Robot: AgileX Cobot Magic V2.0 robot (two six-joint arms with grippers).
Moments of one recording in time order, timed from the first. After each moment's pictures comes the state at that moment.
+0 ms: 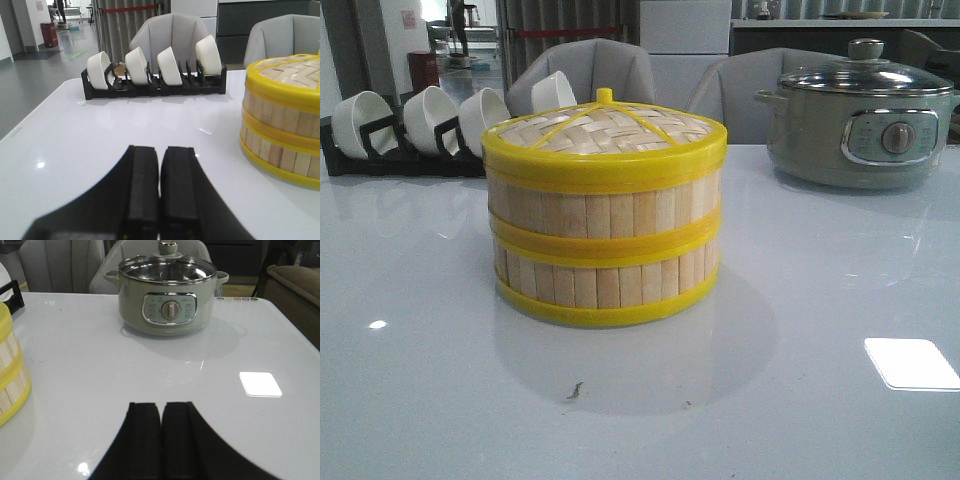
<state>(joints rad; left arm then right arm) -0.11 0.00 -0.01 0.14 0.15 -0.12 -0.07 0.38 -0.19 0.01 0.04 0.02</state>
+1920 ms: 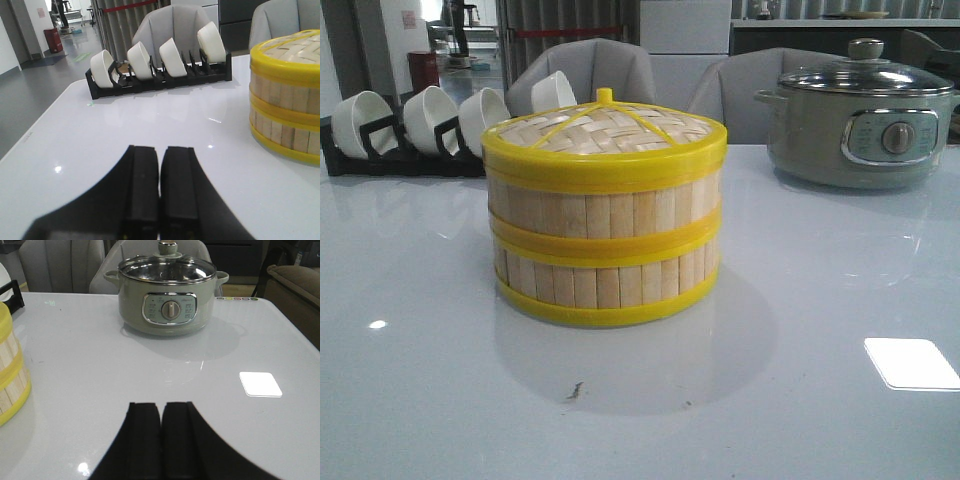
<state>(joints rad) -0.10 0.00 0.00 0.15 0.15 -0.04 -0.07 0.38 -0.19 0.01 0.04 0.02</state>
